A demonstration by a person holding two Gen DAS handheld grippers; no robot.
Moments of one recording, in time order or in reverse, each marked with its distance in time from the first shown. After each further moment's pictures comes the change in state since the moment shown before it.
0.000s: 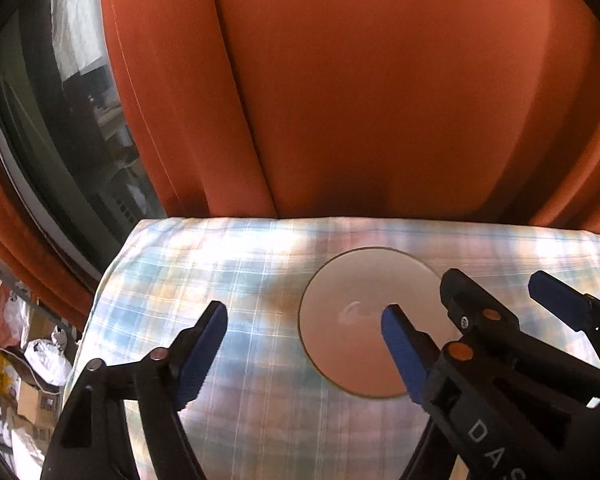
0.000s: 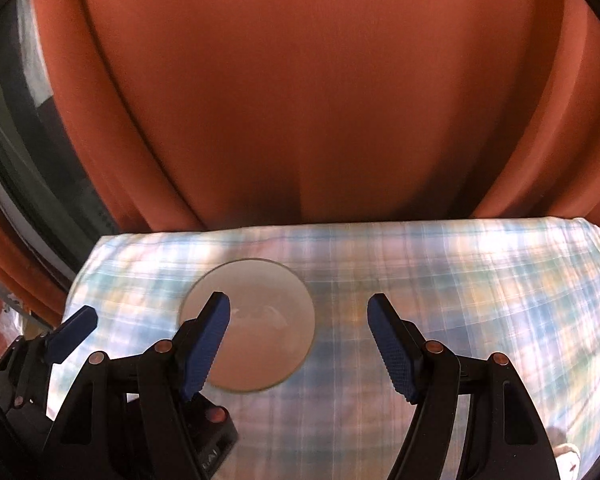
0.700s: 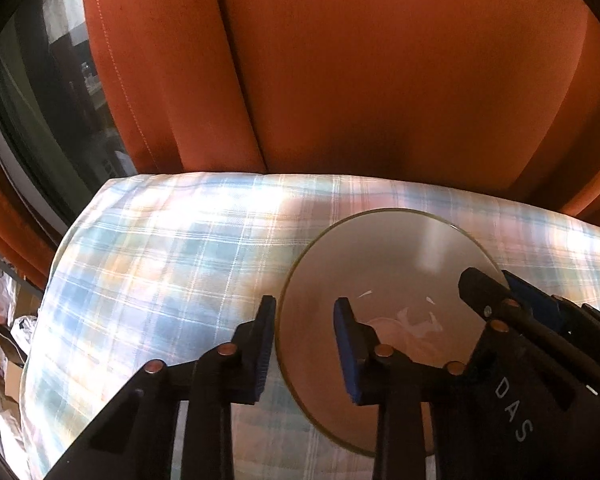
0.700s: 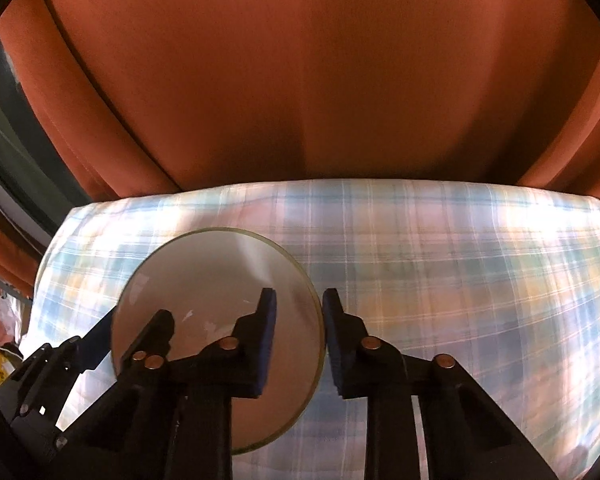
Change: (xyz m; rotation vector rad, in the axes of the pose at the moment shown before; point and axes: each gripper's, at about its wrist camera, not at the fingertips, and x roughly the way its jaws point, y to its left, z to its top) left arm 0.072 -0.003 -0.013 -0.042 0.098 -0.025; right arm 0.080 -0.003 -0.010 -0.018 0.109 0.020
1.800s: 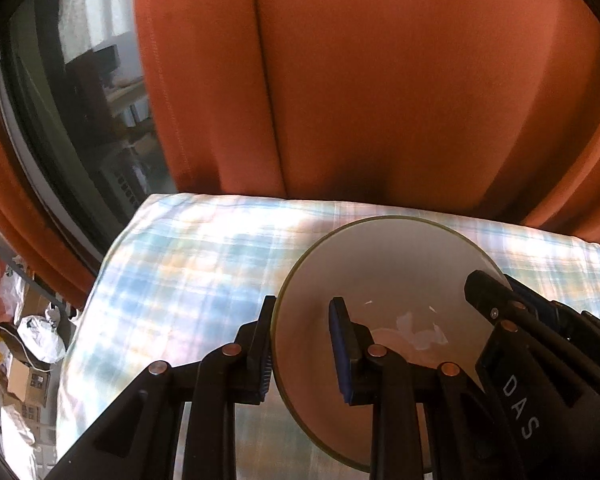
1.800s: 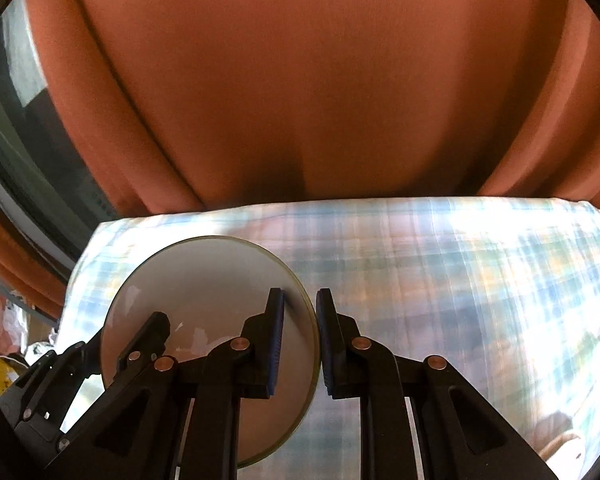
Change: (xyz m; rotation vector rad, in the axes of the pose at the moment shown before) left arm -0.109 0.019 -0.014 -0.022 -0.059 -0.005; right arm -0.101 0.013 -0.018 0.024 -0.067 -0.005
